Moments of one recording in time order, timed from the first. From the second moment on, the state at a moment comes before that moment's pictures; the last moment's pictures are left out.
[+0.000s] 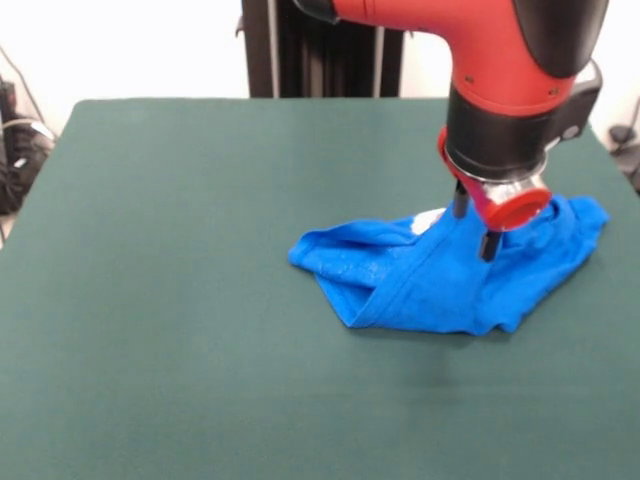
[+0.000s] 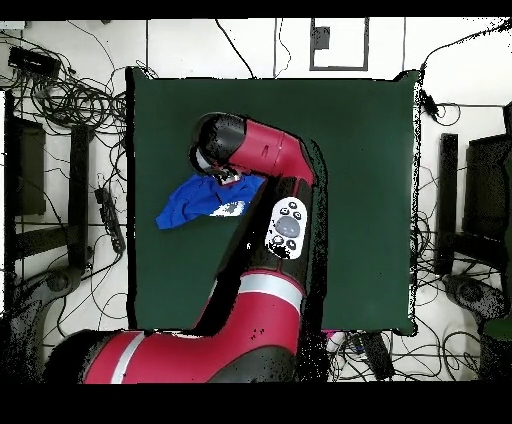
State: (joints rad) arm 0.10 -0.25 -0.30 1.13 0.39 0.99 2.72
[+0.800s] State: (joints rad) arm 0.15 -0.26 -0.32 1.19 0.39 1.00 2.72
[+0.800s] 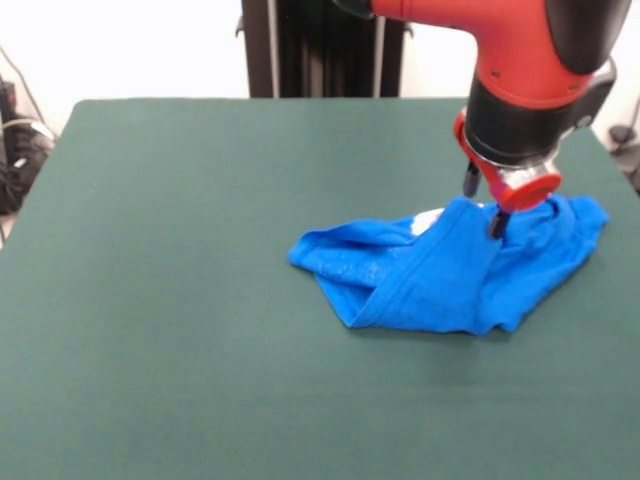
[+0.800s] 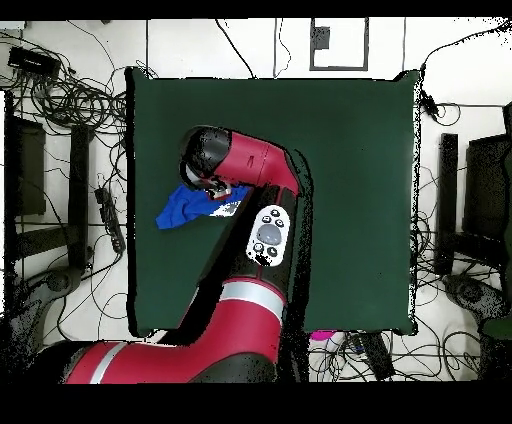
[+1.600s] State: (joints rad) arm 0.15 -0.24 -0.38 1.24 0.40 0.97 2.72
